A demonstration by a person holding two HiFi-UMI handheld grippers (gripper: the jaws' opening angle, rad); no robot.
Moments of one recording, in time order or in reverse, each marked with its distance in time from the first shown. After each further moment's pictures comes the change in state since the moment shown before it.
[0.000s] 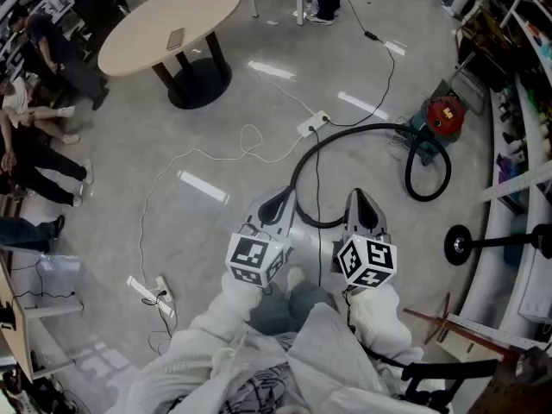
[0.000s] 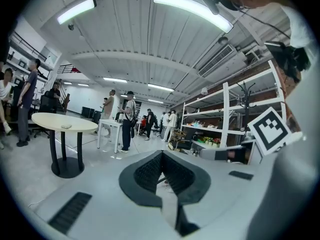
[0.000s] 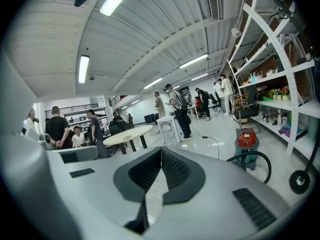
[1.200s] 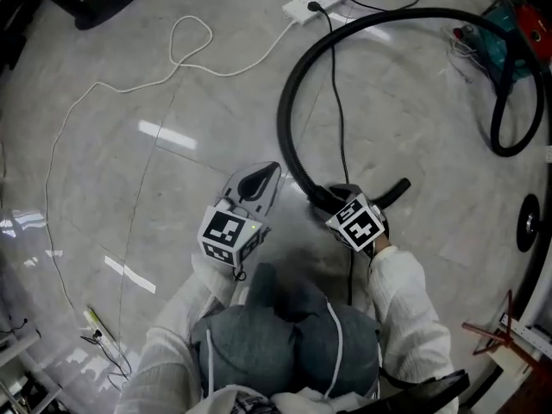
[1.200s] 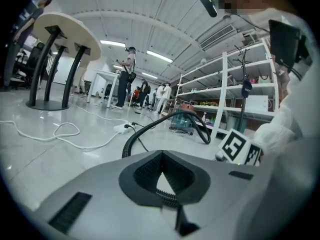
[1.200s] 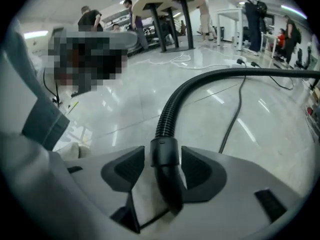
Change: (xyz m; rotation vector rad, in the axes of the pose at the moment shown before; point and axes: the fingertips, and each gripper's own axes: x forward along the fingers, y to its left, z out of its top) left arm 0.229 0.245 -0.766 -0.028 0.189 -0.151; right arm 0.290 -0.195 -0.880 -0.517 0.992 0.518
